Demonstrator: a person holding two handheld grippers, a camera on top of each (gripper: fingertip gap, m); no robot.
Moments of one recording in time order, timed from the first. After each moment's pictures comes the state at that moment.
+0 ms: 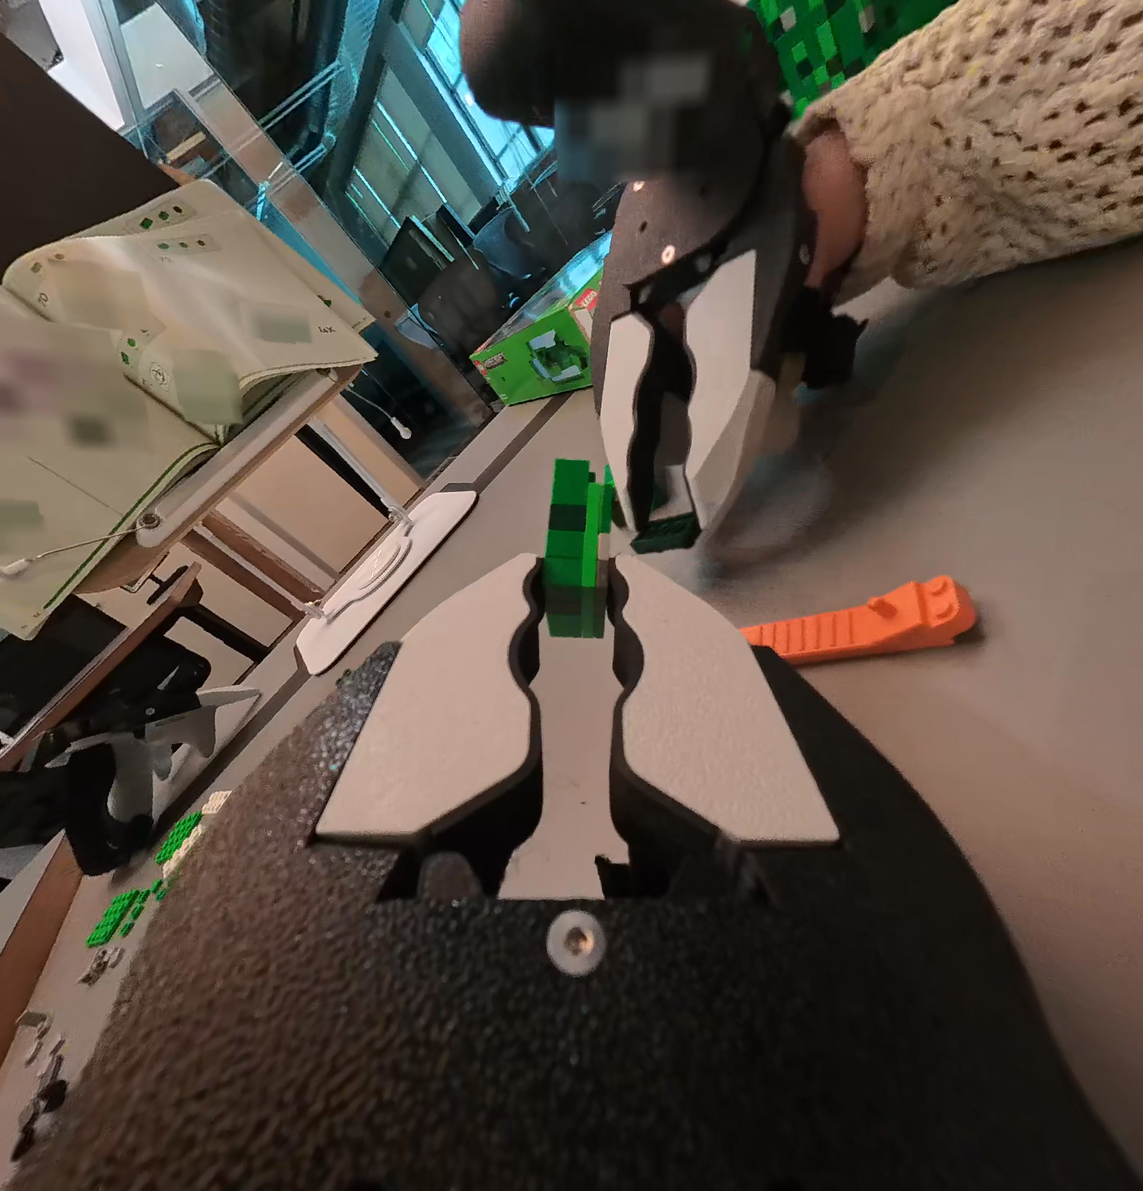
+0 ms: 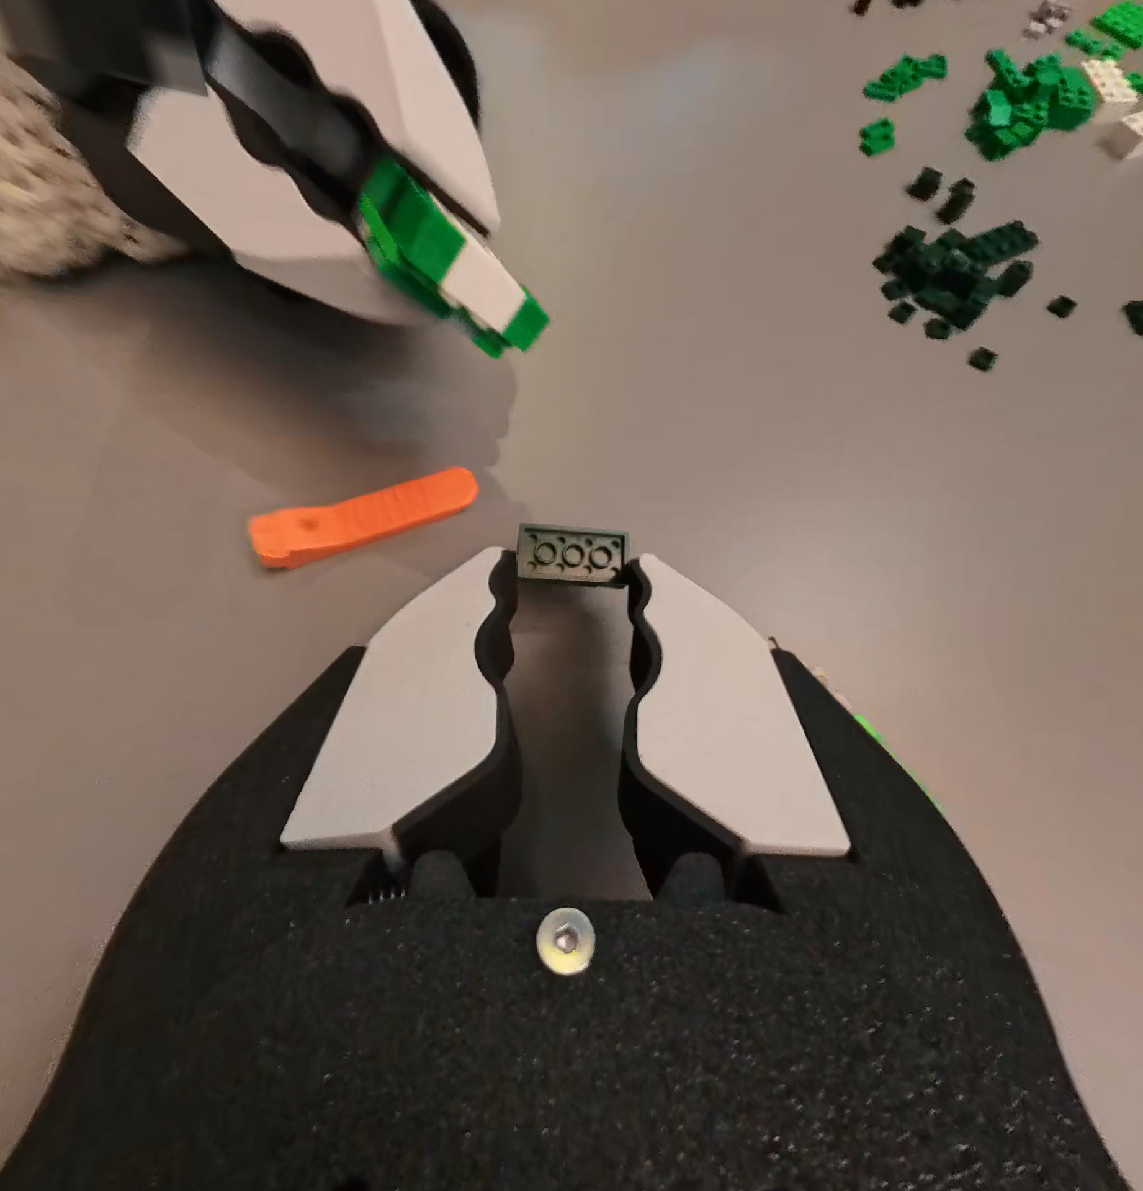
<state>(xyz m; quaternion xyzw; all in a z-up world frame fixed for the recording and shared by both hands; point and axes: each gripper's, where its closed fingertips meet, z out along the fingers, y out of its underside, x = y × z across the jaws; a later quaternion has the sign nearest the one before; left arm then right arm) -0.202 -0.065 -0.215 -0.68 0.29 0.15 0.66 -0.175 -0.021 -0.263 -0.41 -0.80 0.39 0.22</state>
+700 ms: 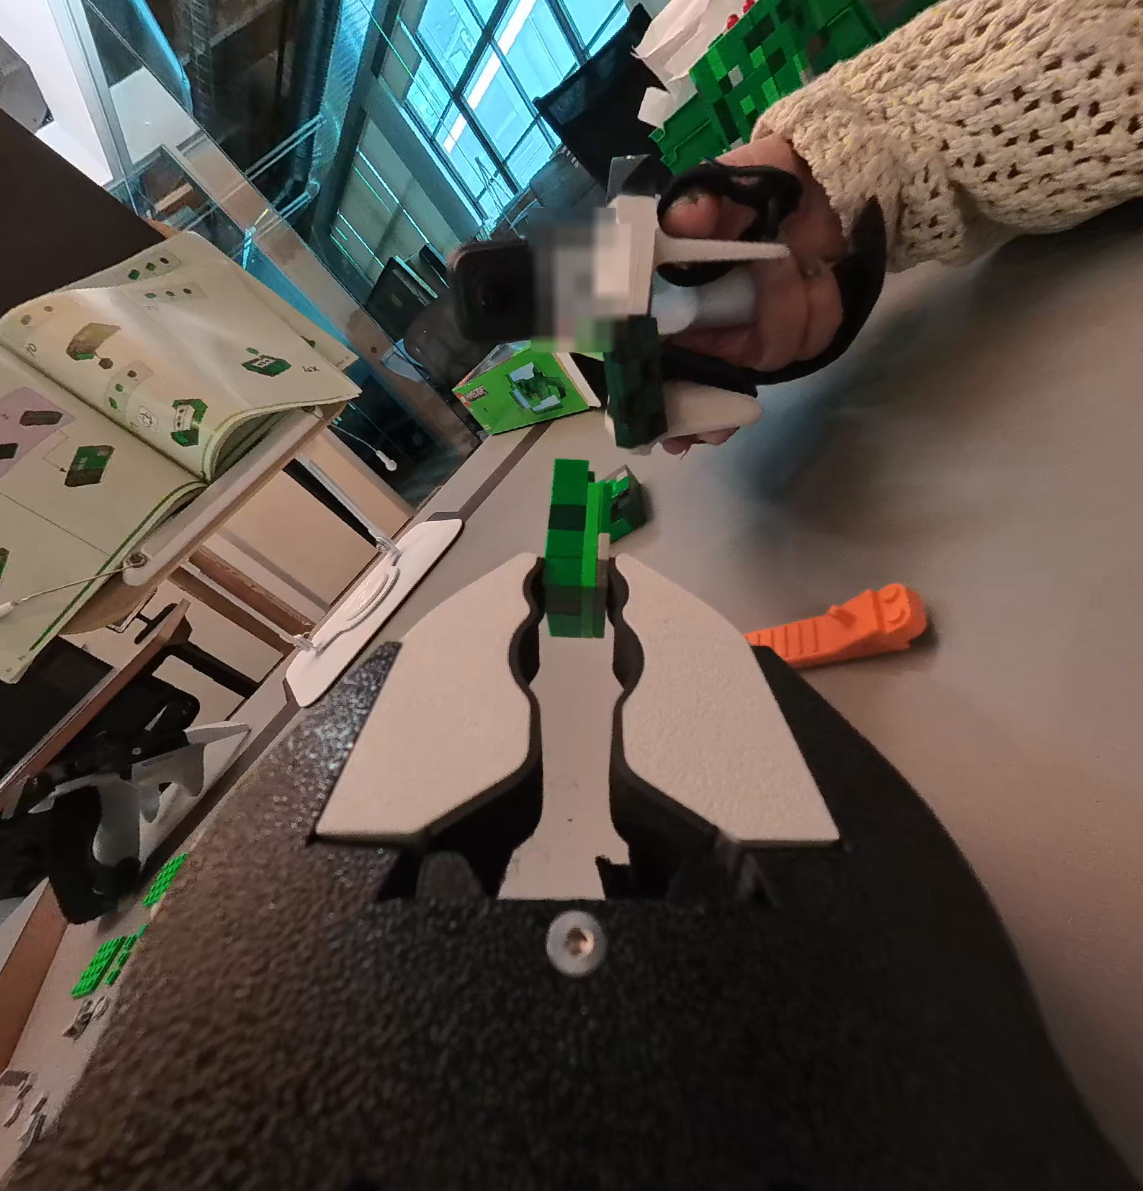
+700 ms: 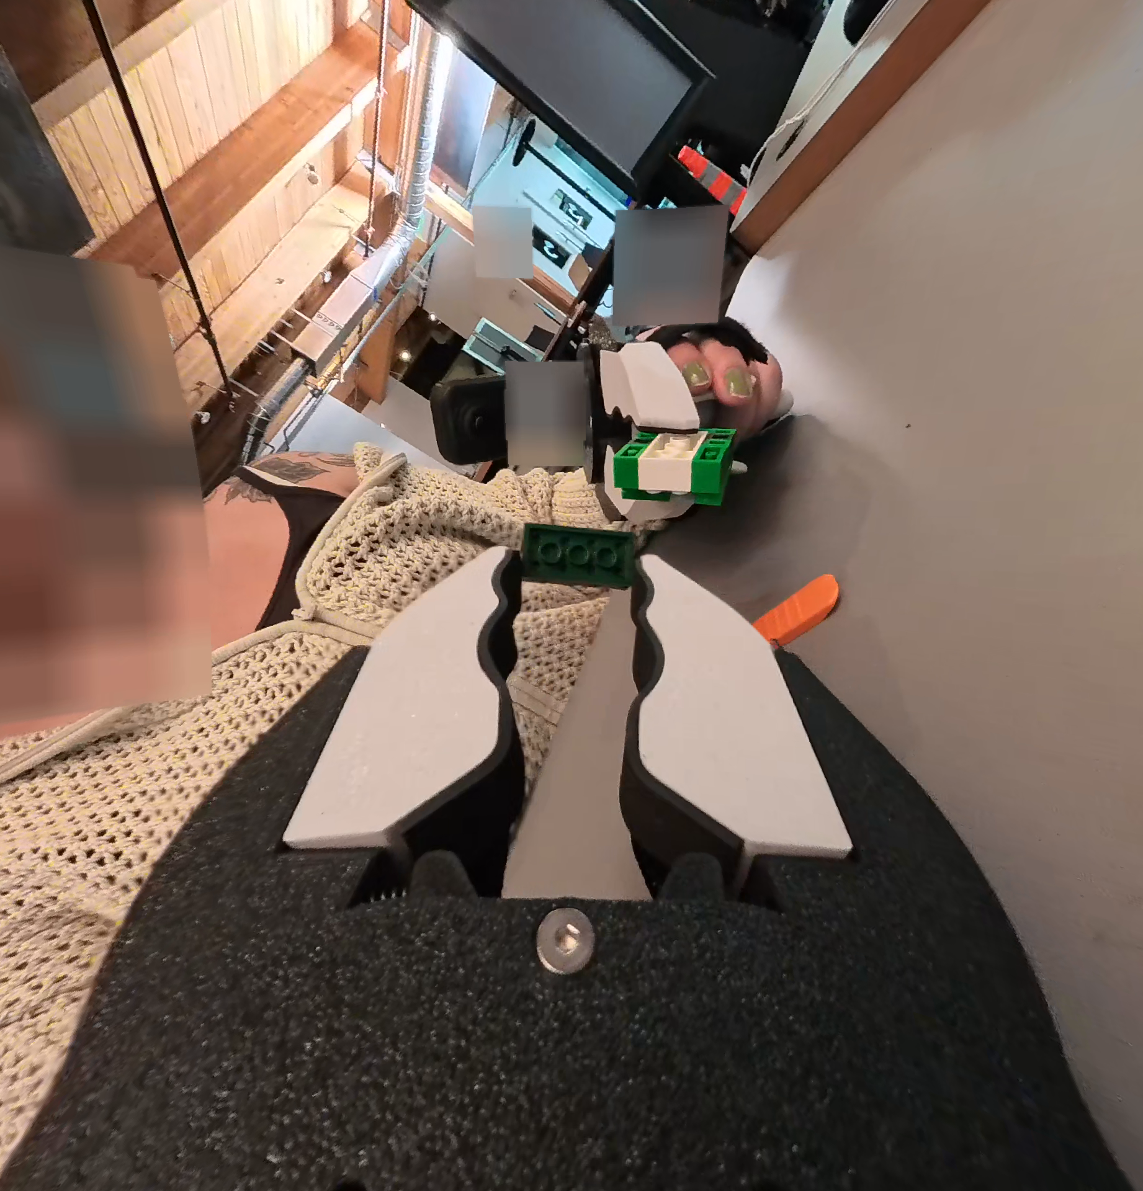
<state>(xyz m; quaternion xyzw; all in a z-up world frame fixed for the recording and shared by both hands) -0.190 -0.070 -0.213 -0.66 0.31 0.14 0.67 -0.145 -0.061 -0.191 -0.44 -0.54 0.69 -0.20</state>
